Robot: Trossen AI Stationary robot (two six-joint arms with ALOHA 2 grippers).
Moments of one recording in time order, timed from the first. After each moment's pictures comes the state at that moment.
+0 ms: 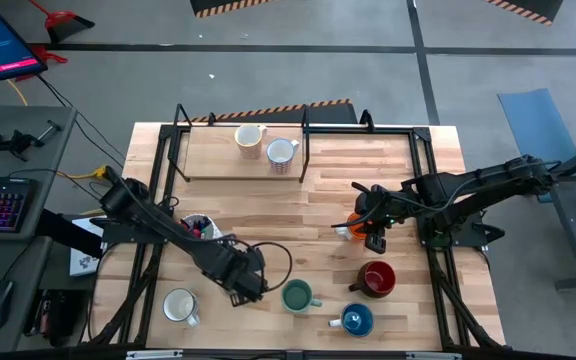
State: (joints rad) left arm -0.54 1.84 1.44 -1.14 -0.16 -0.85; right arm 0.20 1.14 1.00 -0.86 0.04 0.45
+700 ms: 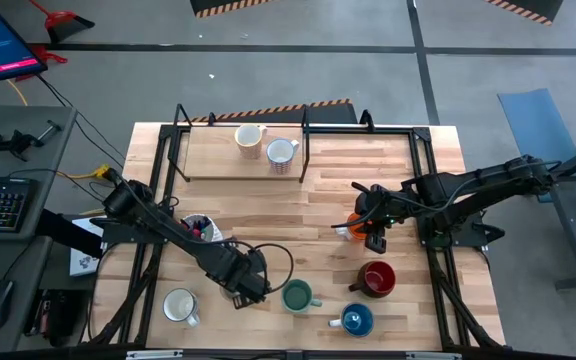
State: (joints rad) left arm -0.54 1.86 1.44 -1.12 -0.12 -0.89; right arm 0.20 1.14 1.00 -0.86 0.05 0.43
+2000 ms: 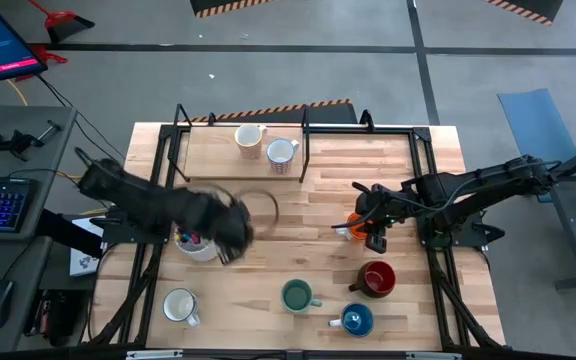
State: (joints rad) left arm -0.33 1.56 1.54 -1.50 -0.24 -0.80; right arm 0.20 1.14 1.00 -0.87 0.06 0.43
